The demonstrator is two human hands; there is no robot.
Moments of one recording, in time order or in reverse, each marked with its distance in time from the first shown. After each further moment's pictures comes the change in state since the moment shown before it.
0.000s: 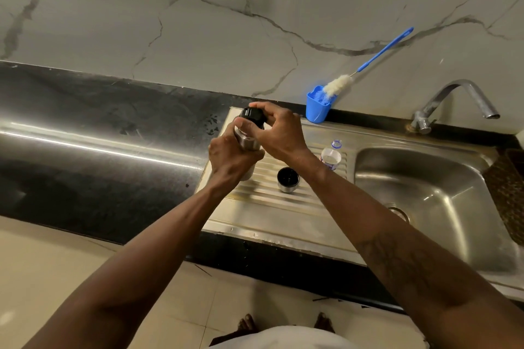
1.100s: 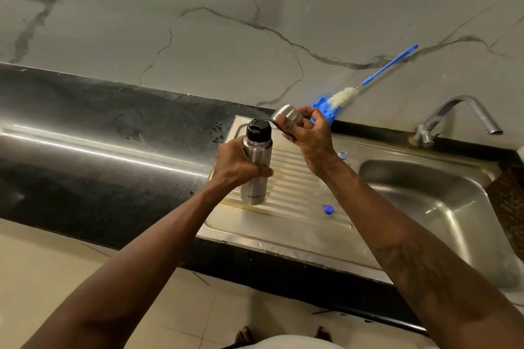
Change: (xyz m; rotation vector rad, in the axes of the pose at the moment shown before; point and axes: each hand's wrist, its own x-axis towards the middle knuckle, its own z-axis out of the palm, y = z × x) left_hand 0.011 -0.011 -0.016 -0.091 -0.287 0.037; right_hand 0.010 0.029 -0.032 0.656 0.093 0.289
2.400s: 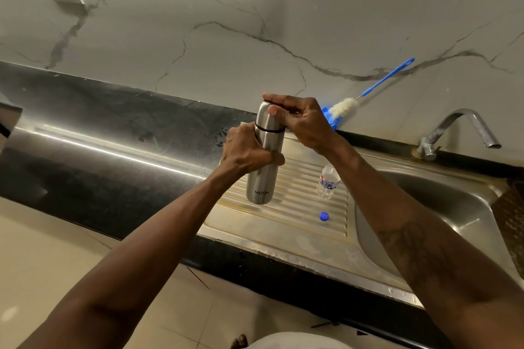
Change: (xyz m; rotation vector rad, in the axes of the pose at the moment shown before) left_hand 0.004 0.066 -0.008 0.087 0.106 0.123; right_hand 0.012 -0.060 -0.009 -0.420 -0.441 -0.323
